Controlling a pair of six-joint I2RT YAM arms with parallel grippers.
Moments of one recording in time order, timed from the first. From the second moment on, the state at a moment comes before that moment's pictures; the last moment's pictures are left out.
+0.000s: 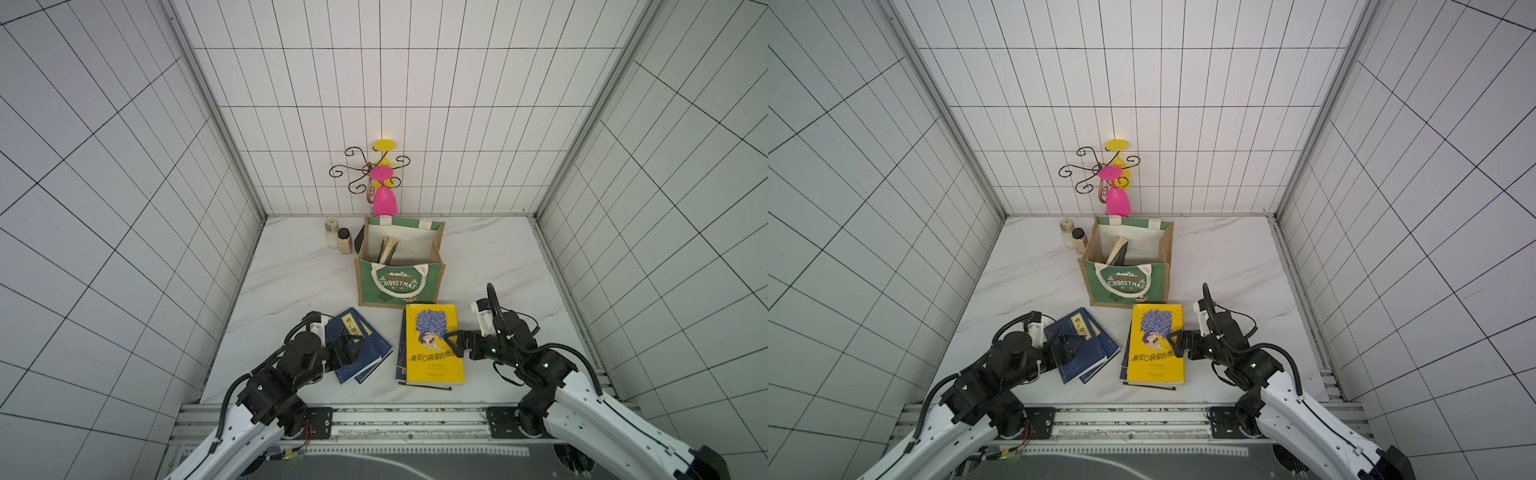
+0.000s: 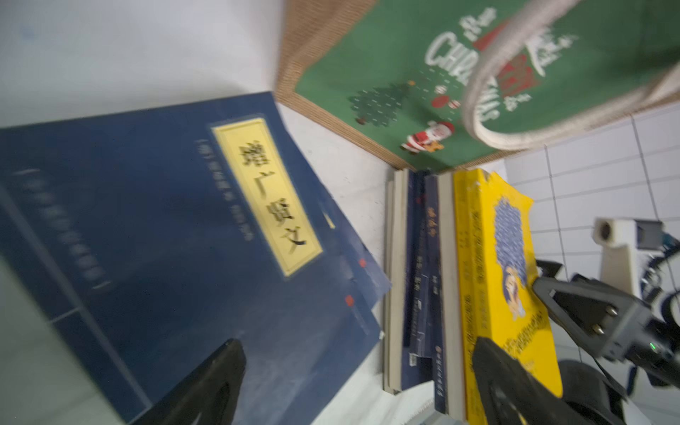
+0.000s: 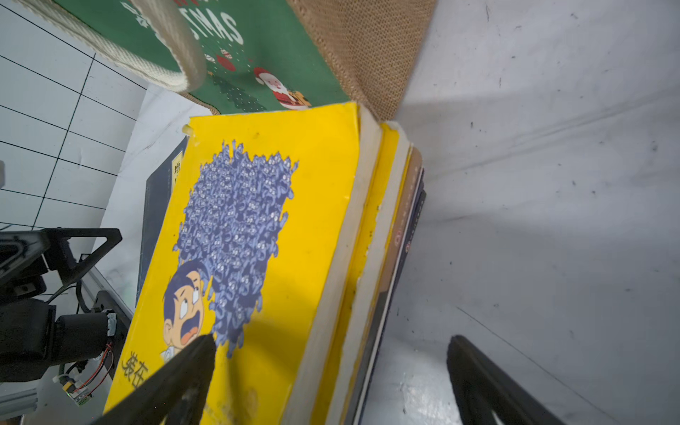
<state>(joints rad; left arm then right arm) -0.69 0.33 0.31 -0.52 0.12 -0.94 0.62 0.67 0.35 -0.35 -0.17 0.58</state>
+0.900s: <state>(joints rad) -0.96 1.05 0.43 0.08 0.16 -0.82 0.75 0.68 0.39 -0.39 -0.23 0.53</state>
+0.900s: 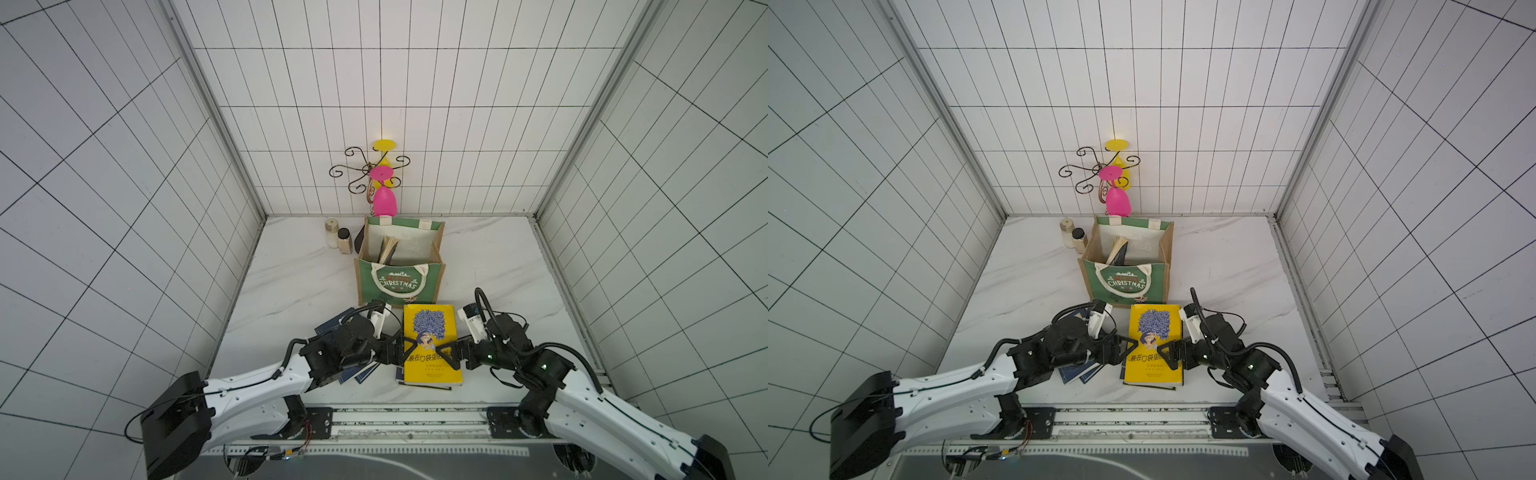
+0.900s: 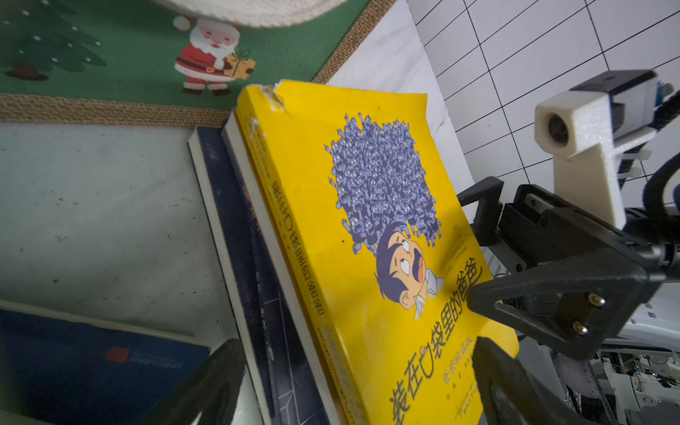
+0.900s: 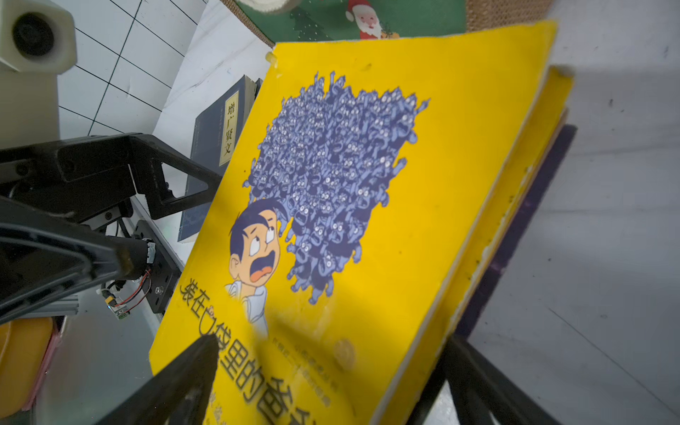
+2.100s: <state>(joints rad) -0.83 1.09 0.43 0.18 0.31 -0.84 0.87 0.83 0.49 -0.29 -0.20 0.51</state>
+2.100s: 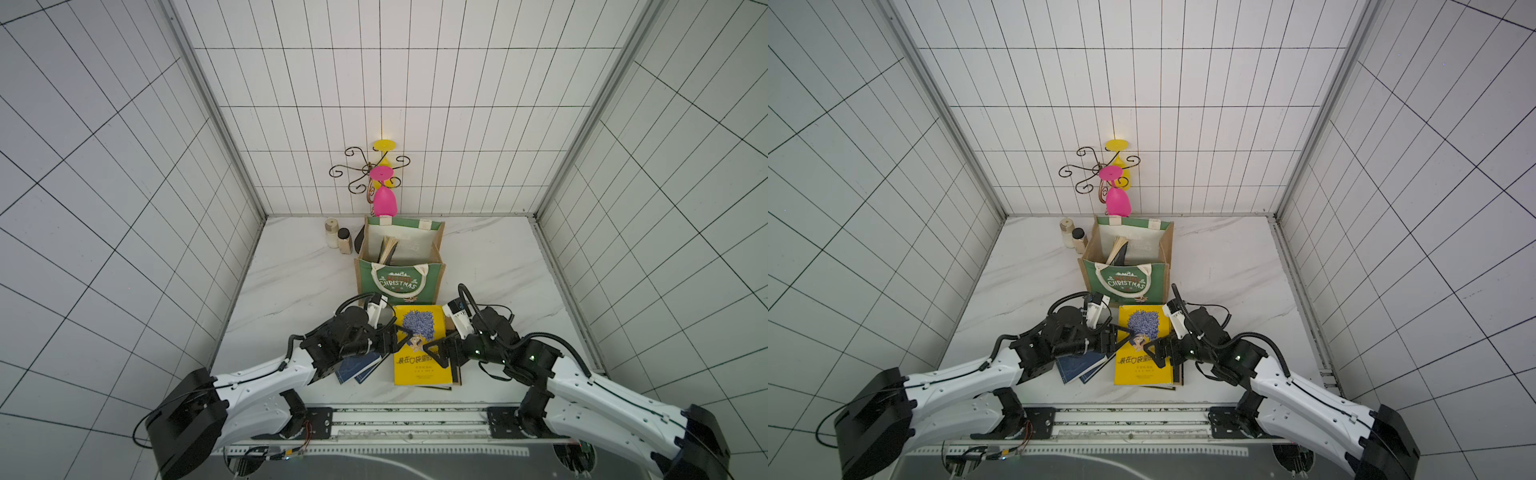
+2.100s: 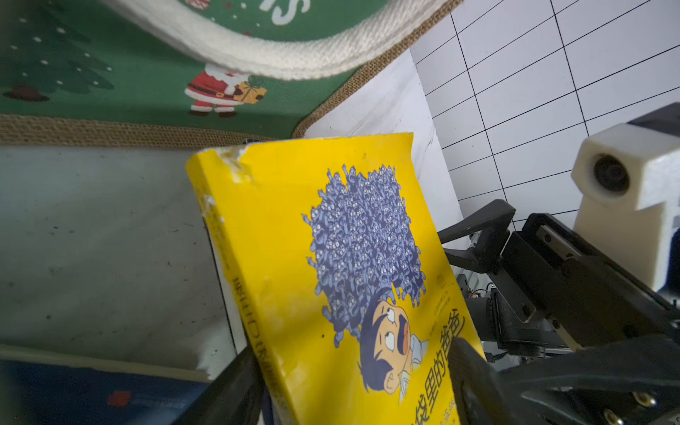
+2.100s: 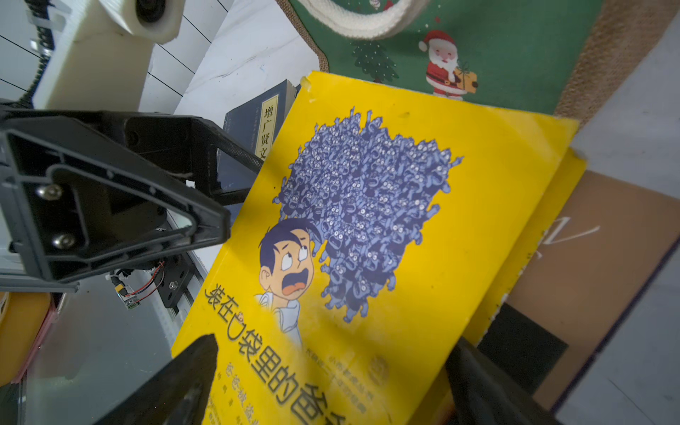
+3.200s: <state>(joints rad) -0.75 0.87 0.43 0.13 0.42 -0.77 0.77 0.72 0.49 -0.23 -0.32 0.45</state>
